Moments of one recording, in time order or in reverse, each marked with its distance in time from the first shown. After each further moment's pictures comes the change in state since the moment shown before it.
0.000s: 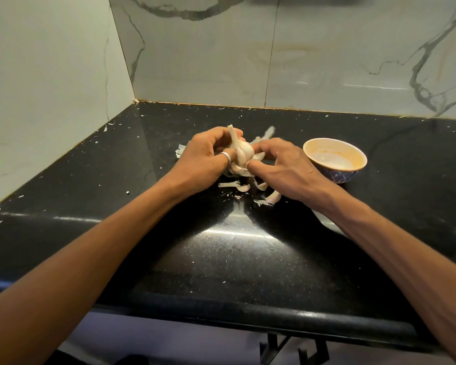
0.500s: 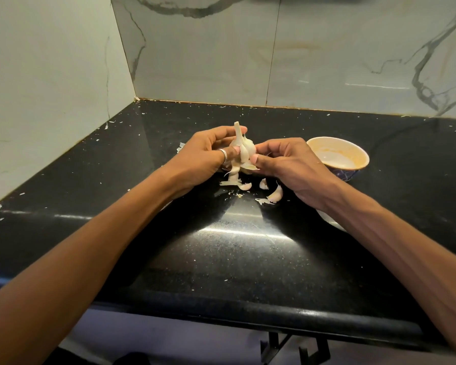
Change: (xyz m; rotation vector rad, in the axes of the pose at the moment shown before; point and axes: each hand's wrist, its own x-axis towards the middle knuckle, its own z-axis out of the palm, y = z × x) left_hand -0.001 0.008 -0.008 -0.154 -0.138 -0.122; right_hand 0.003 0.015 0.003 0.633 -0.083 0.138
